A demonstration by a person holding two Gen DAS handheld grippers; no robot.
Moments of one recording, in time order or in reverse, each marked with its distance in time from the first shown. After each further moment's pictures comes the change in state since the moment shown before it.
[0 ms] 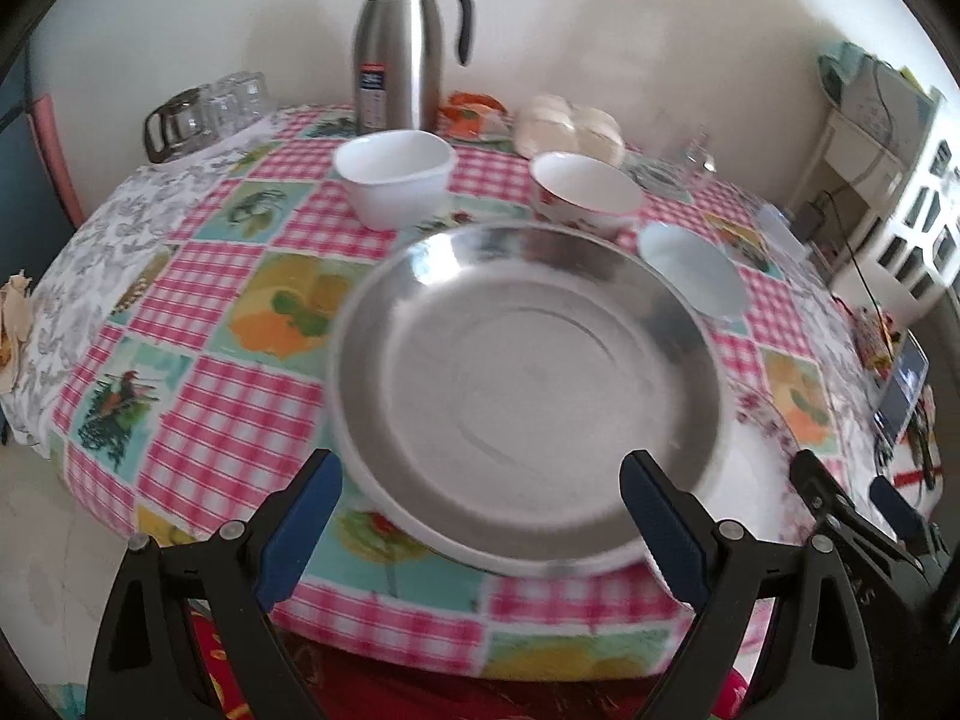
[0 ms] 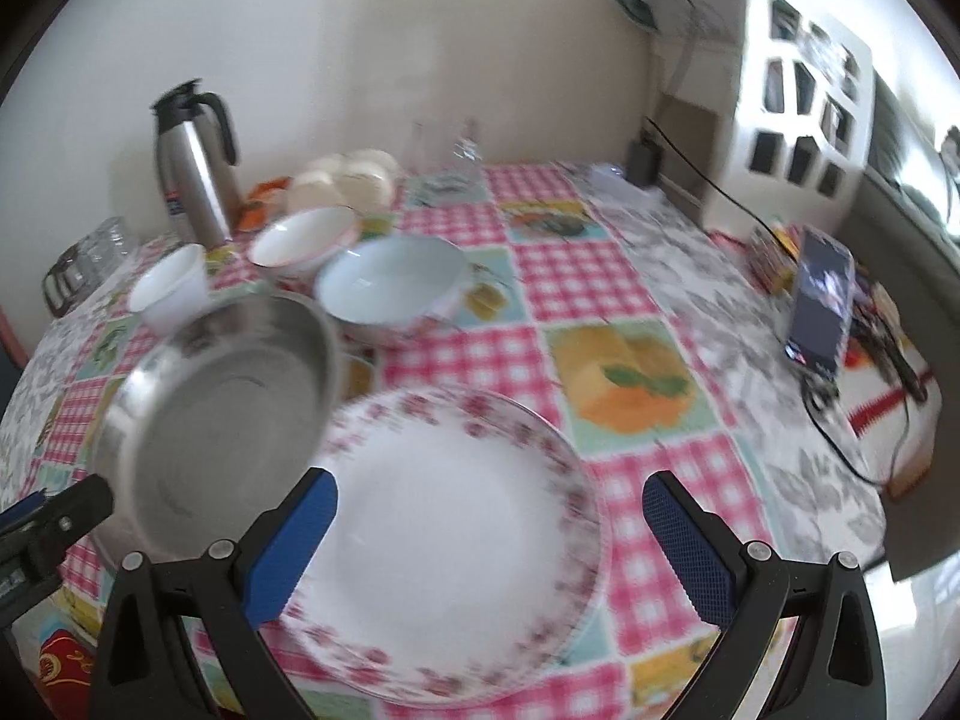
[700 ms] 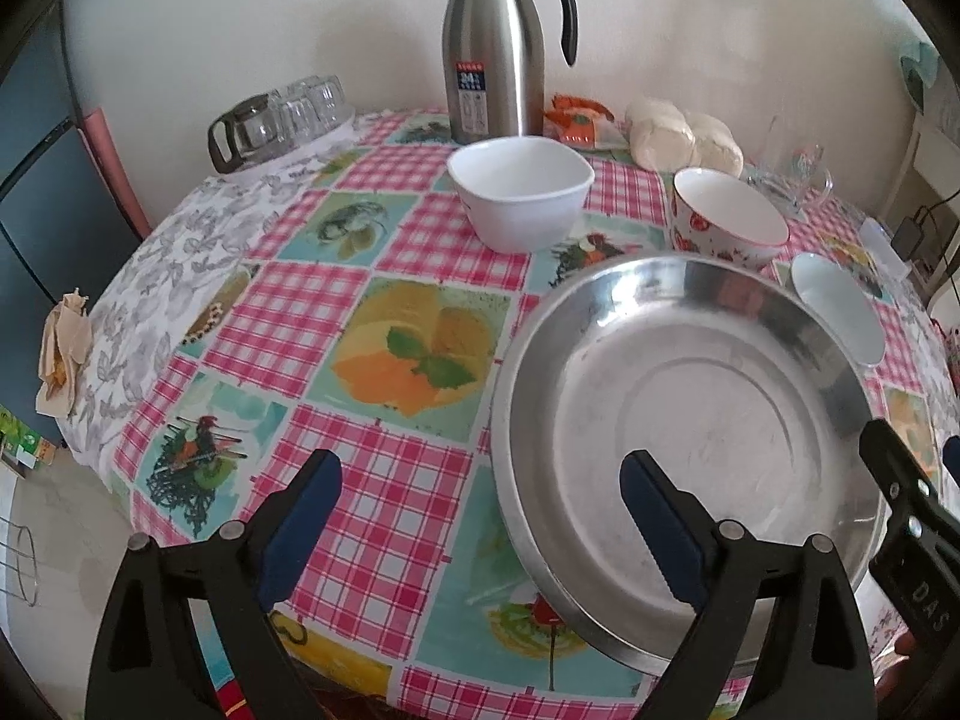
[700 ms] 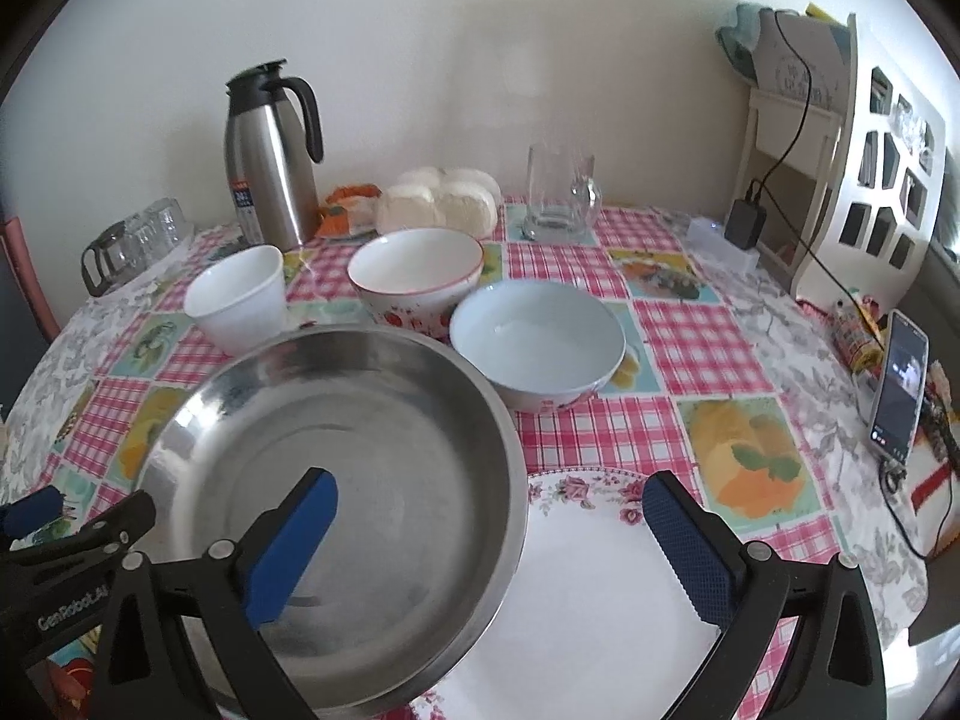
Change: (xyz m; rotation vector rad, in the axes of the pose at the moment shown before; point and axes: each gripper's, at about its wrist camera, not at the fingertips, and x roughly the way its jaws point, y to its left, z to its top) left arm 0.031 0.062 0.032 -0.019 -0.033 0.216; right arm 0.015 0.092 0.026 -0.127 -0.094 0.092
